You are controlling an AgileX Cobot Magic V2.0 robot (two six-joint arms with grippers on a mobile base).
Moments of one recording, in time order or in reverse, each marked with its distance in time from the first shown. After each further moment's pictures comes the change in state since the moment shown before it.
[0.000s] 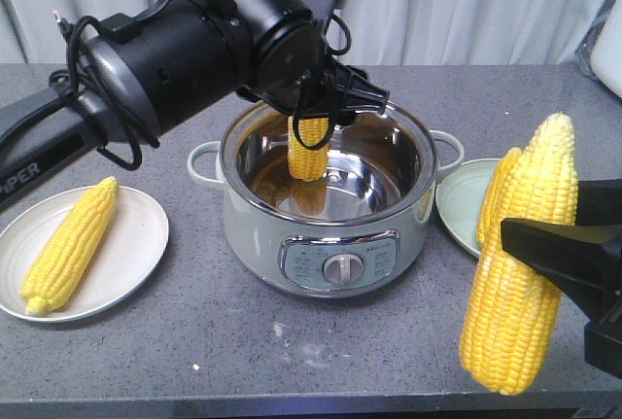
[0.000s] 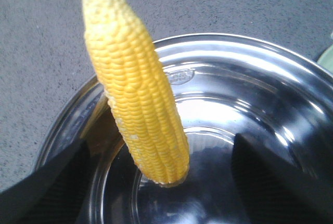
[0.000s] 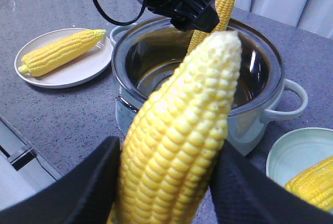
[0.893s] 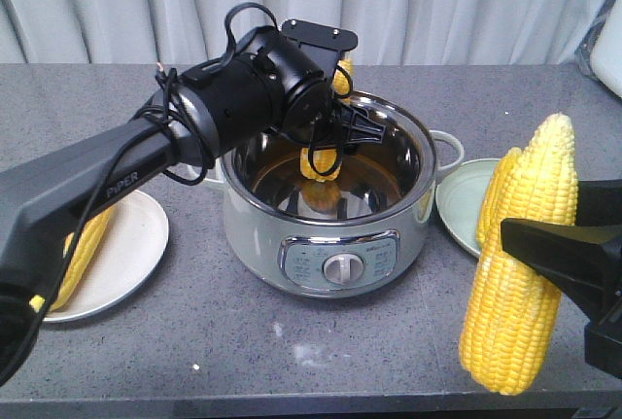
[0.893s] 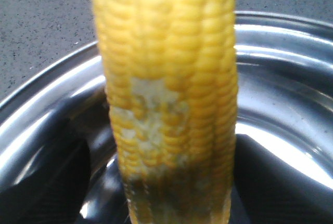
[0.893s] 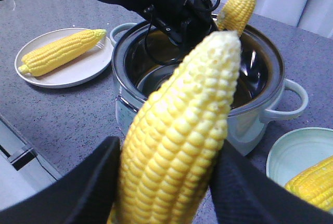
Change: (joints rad) left arm 0.051 0.179 -0.013 -0.032 -0.162 0.000; right arm 0.000 0.000 0.000 0.000 0.001 0.000
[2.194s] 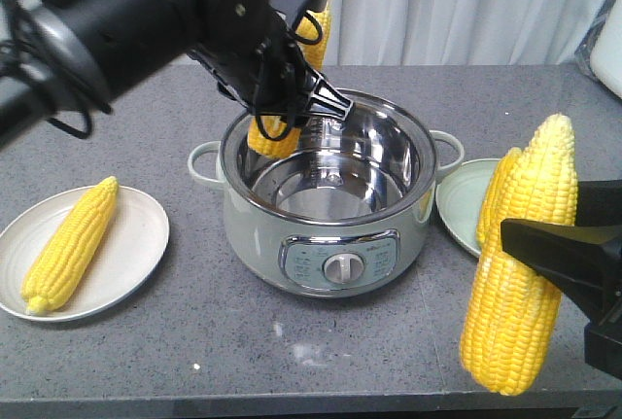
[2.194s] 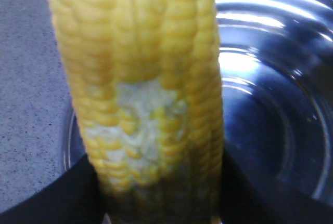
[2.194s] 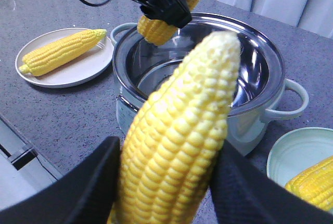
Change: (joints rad) left arm 0.023 -0.238 0.000 -0.184 0.289 0.377; right arm 0.000 0.000 0.000 0.000 0.001 0.000
